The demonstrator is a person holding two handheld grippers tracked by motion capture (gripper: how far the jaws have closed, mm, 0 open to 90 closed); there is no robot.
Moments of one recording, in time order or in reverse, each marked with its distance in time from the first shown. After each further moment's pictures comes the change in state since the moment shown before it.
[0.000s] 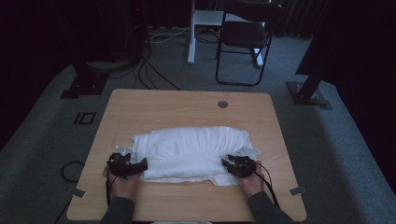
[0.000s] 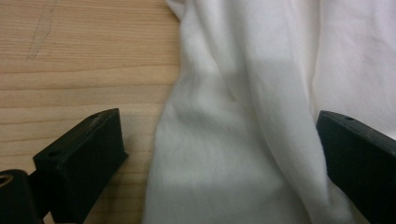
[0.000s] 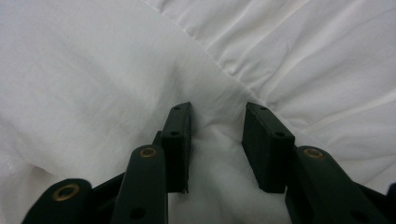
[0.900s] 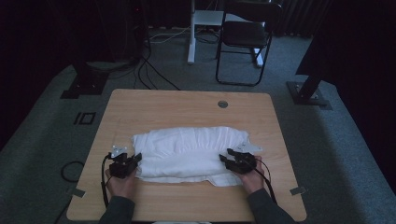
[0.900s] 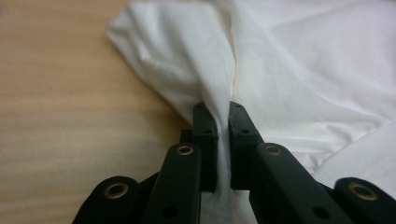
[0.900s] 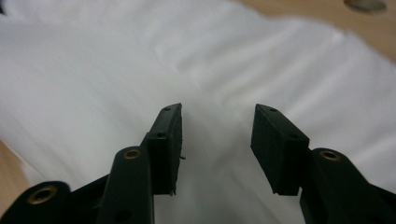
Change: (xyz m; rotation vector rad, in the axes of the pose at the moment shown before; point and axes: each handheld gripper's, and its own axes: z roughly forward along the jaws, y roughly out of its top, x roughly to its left) left arm 0.009 0.006 -0.020 -0.134 -0.260 -0.048; right arm 0.006 0.024 -0.016 -0.087 0.027 -0.024
